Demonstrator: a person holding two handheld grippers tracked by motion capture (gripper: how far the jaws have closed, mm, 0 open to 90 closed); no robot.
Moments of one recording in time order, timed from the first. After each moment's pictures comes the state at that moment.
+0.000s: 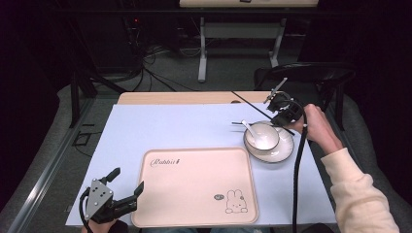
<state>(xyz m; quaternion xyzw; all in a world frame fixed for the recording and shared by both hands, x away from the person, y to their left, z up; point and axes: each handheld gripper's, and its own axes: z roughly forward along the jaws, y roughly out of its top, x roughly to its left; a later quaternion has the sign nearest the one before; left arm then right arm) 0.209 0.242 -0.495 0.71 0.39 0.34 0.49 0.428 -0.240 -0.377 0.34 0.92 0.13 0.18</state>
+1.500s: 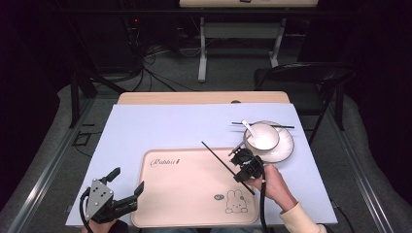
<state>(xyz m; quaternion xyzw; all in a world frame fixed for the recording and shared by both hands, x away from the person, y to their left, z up) 0.209 0.242 -0.495 0.71 0.38 0.34 0.49 0.339 -0.148 -0.499 0.40 0.90 0.16 0.02</state>
